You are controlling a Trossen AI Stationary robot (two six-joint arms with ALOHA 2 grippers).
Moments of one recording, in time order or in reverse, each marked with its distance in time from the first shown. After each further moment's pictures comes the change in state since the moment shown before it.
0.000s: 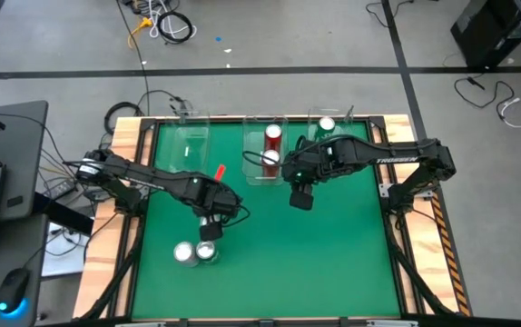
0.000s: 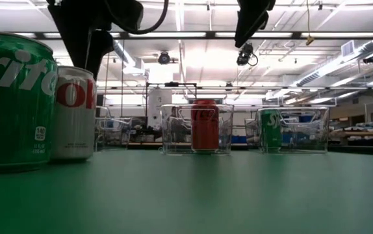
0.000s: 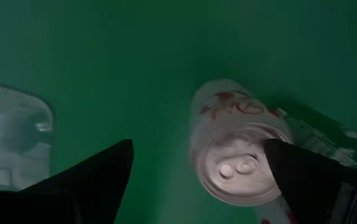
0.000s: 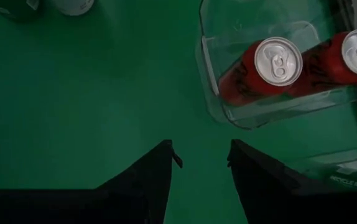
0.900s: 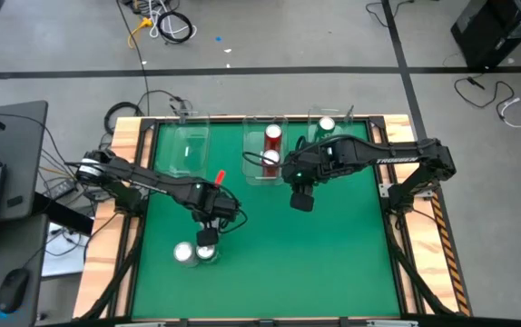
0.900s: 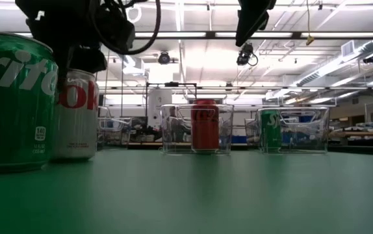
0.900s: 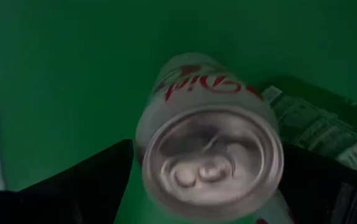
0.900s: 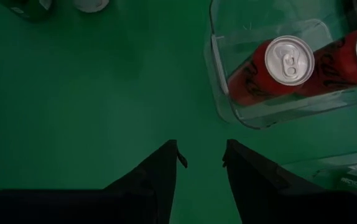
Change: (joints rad) left arm 0.001 -0.002 -0.141 0.117 0.095 0.045; right arm 0.000 0.000 0.000 0.002 -0.032 0.000
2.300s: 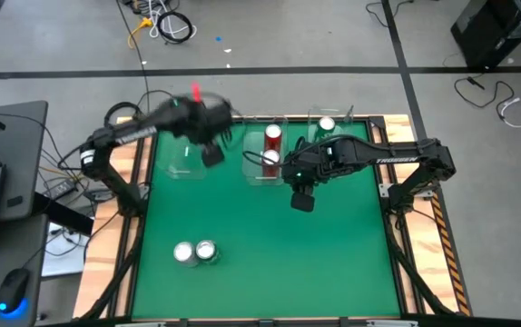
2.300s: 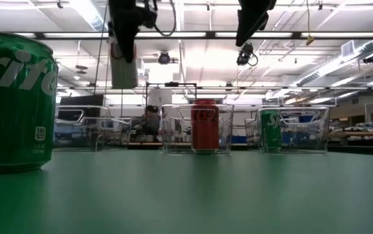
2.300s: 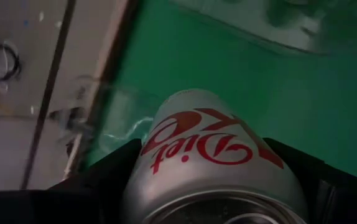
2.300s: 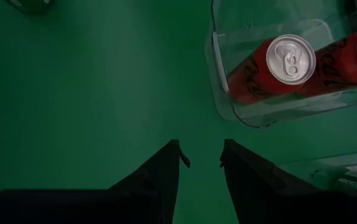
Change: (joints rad) left arm 0.564 -0.003 0.493 -0.292 -0.350 0.353; right arm 0.000 0.000 0.000 -0.008 -0.004 -0.021
